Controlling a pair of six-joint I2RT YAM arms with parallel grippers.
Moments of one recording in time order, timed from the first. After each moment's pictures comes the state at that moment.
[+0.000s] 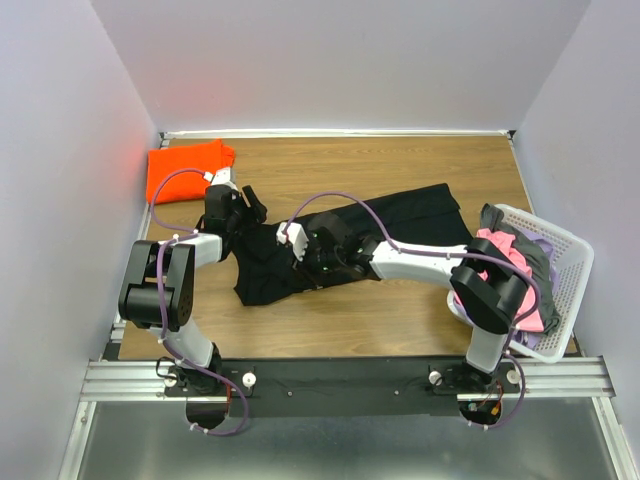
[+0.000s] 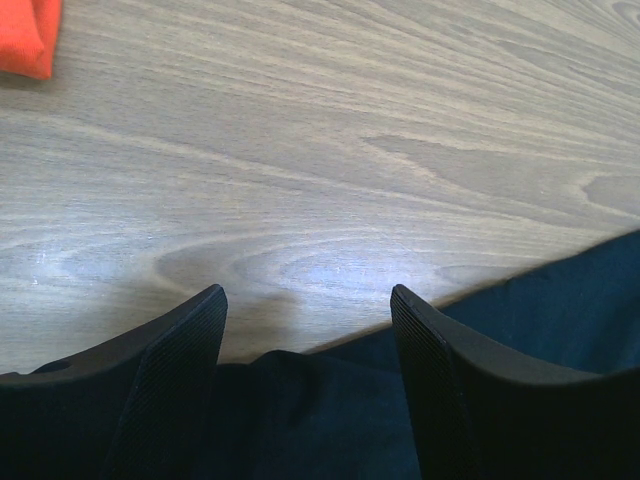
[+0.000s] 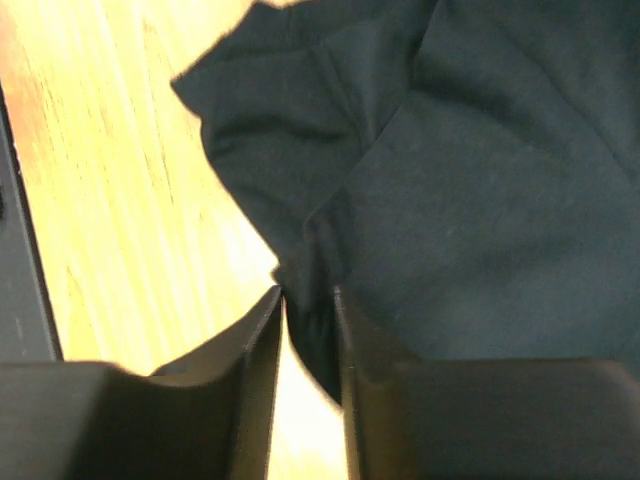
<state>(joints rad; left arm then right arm) -0.10 1.66 0.75 0.42 0.10 -0.44 0.95 1.82 1.16 -0.04 -0.37 -0.14</state>
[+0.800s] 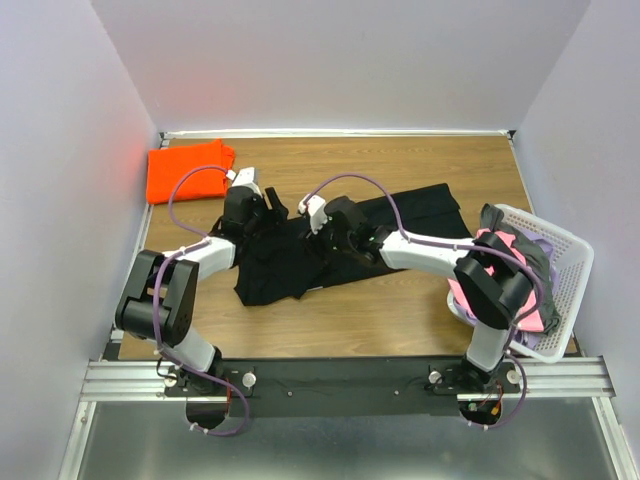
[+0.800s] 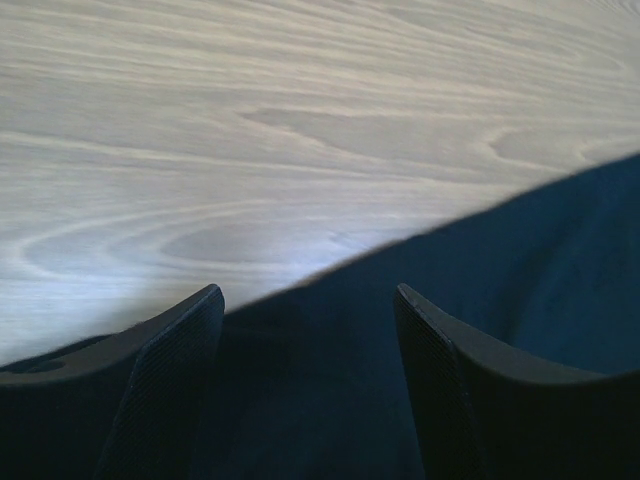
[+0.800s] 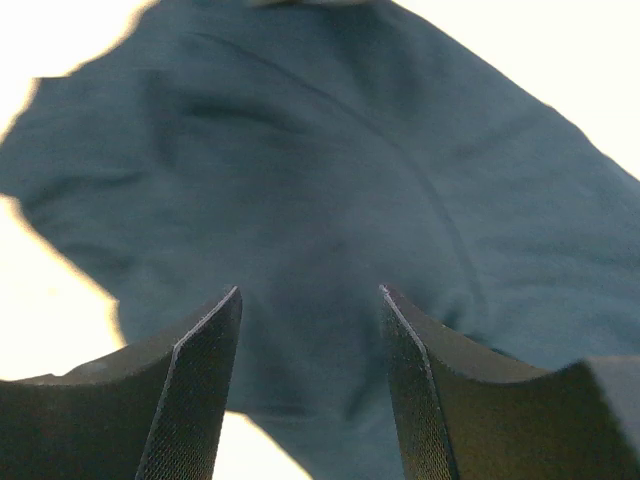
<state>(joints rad) -0.24 1.58 0.74 0.38 0.05 -0.45 0.87 1.79 1.14 0.03 -0.15 -0.05</state>
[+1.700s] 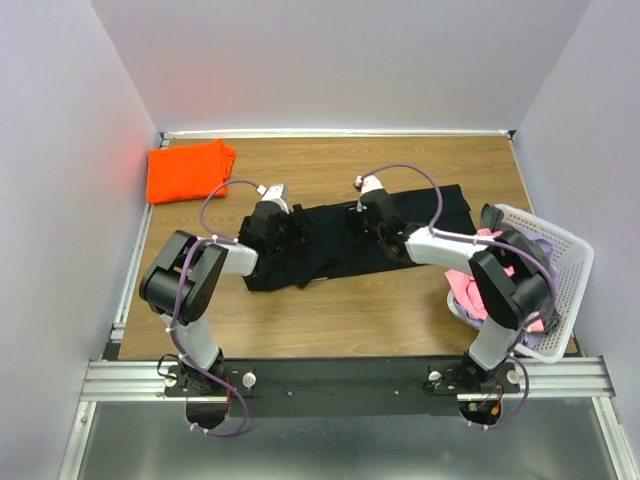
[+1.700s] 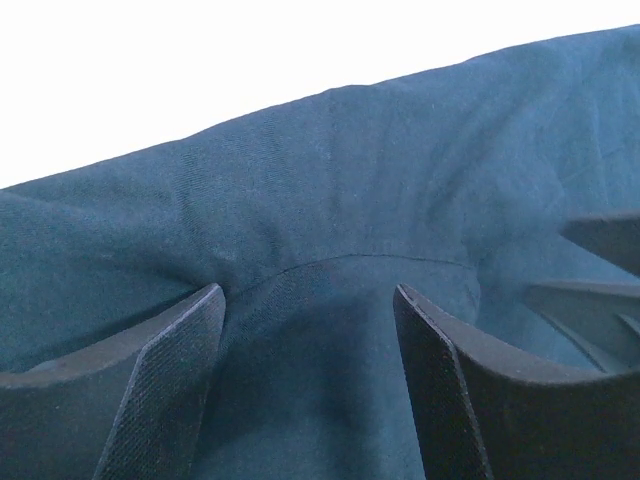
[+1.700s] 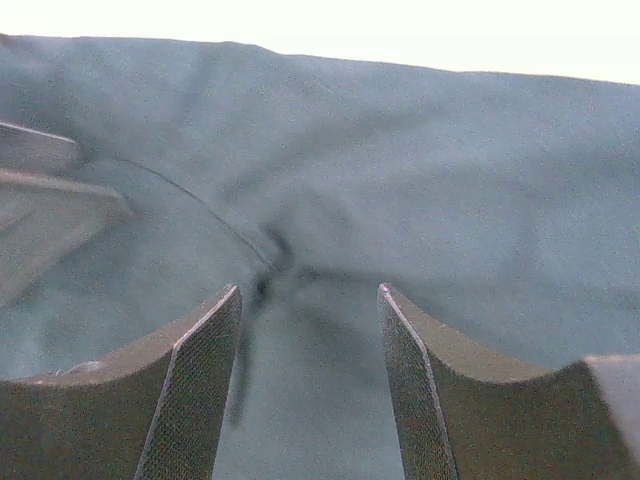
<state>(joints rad) -0.42 1.74 0.68 0.58 0.10 -0.55 0.66 1.78 1.03 0.12 0.13 0.23</state>
